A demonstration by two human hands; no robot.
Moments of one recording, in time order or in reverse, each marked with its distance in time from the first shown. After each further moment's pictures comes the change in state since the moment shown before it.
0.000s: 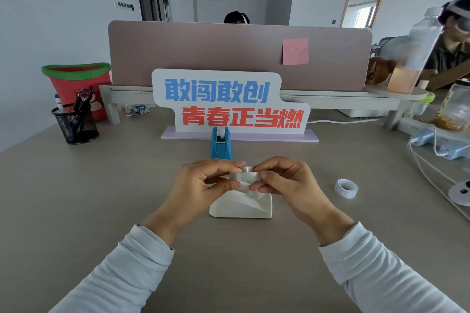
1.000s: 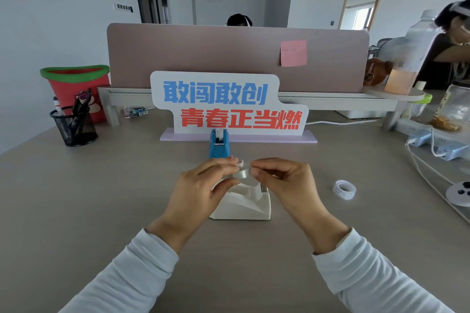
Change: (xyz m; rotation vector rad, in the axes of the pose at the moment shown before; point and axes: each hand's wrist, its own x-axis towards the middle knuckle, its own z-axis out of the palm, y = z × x) left_hand -0.002 -0.002 0.008 0.479 0.121 0.238; right_hand 0.001 0.002 0.009 -0.230 0.238 -0.162
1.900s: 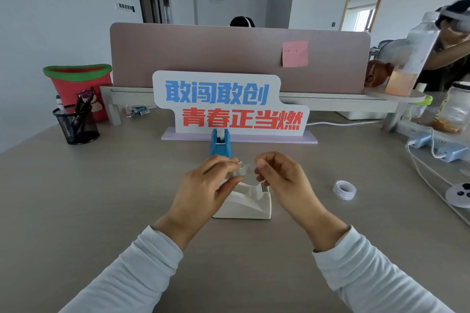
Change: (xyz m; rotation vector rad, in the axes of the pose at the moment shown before) left_hand 0.000 0.001 0.004 0.065 -0.049 -0.039; right_hand 0.002 0.001 0.003 -0.065 -0.106 0.029
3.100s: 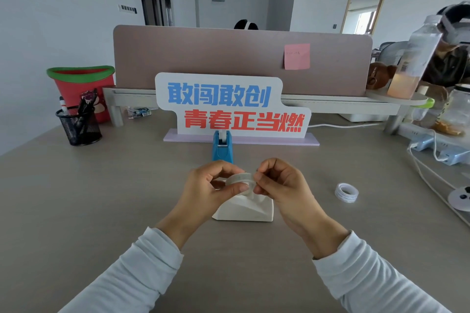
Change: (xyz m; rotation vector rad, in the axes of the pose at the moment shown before) left_hand 0.004 0.006 -0.004 -0.620 -0.107 -0.452; right_hand -0.004 0.004 0.005 0.308 -0.045 0.081
